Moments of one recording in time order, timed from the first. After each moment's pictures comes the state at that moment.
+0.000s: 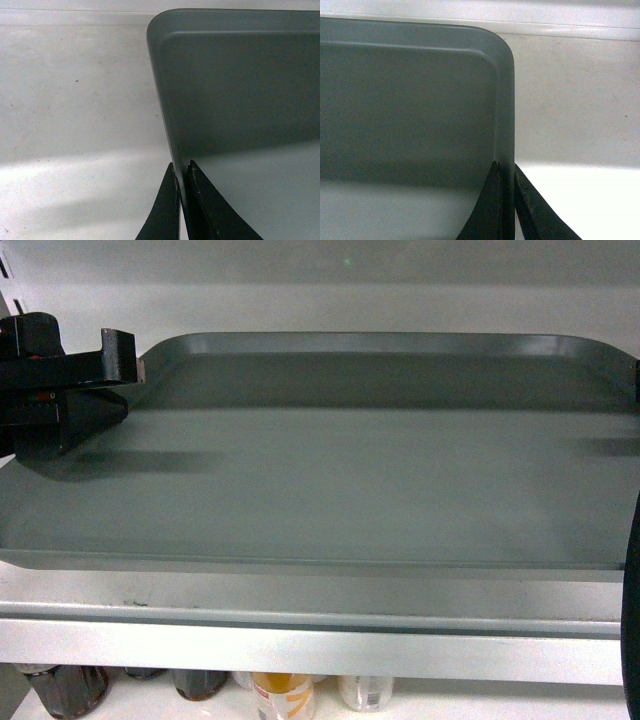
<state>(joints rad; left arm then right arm) -0.28 1.30 0.69 0.13 0.01 -0.13 0.20 1.35 0.75 0.10 0.12 0.06</state>
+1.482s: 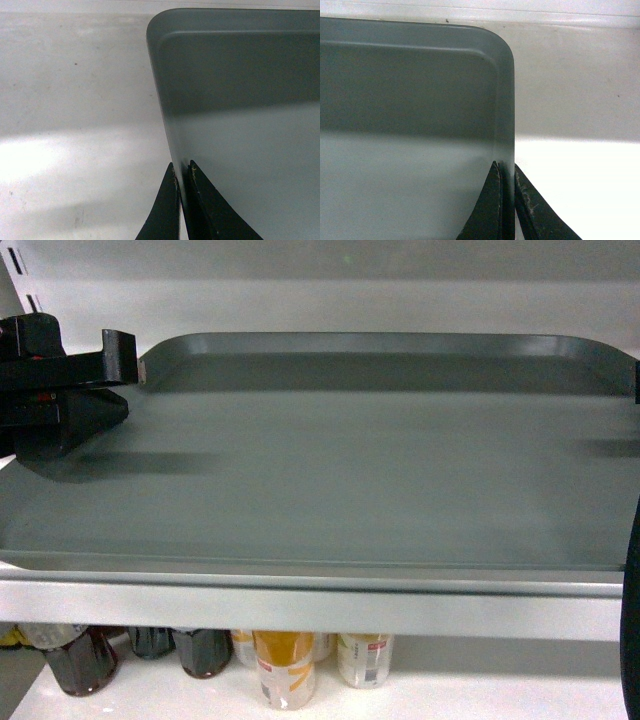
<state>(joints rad) -0.28 1.30 0.69 0.13 0.02 -0.13 0.20 1.35 0.75 0.10 0.12 0.06</state>
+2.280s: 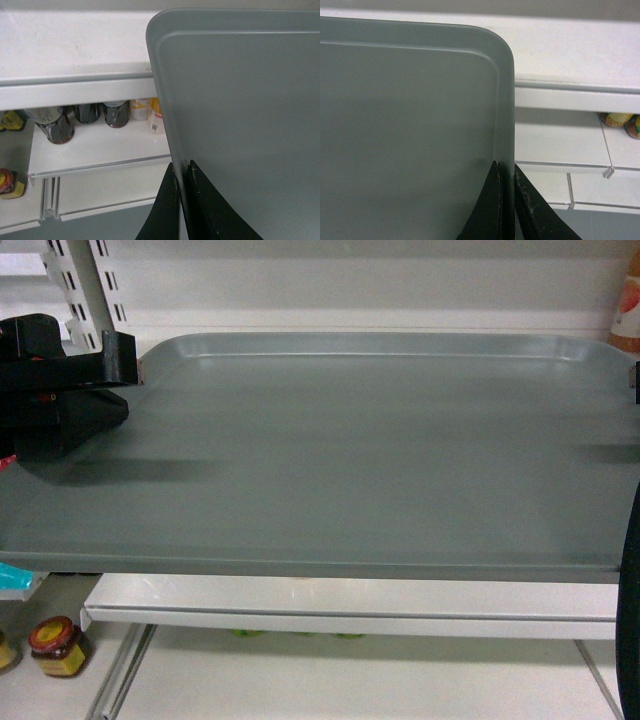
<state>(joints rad) -0.28 1.30 0.69 0.13 0.02 -0.13 0.20 1.35 0.75 0.10 0.12 0.06</state>
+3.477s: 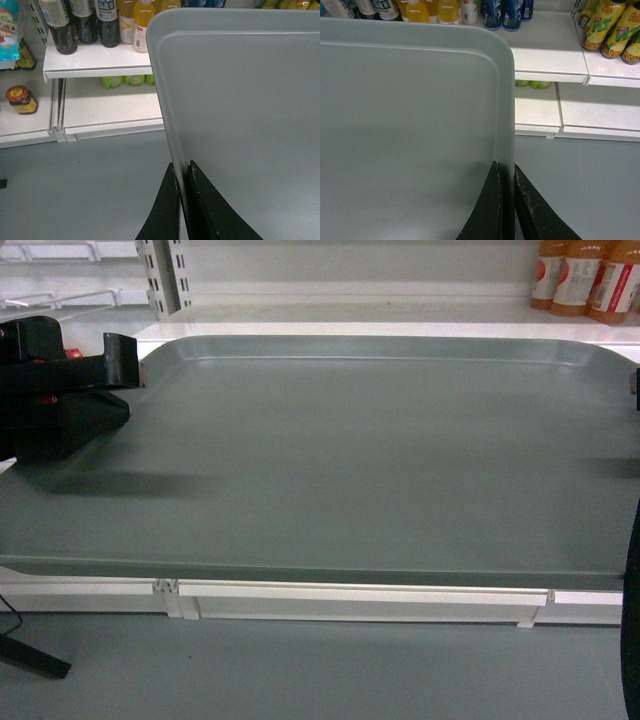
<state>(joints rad) -0.28 1.30 0.69 0.13 0.02 -0.13 0.20 1.35 0.75 0.09 0.12 0.06</state>
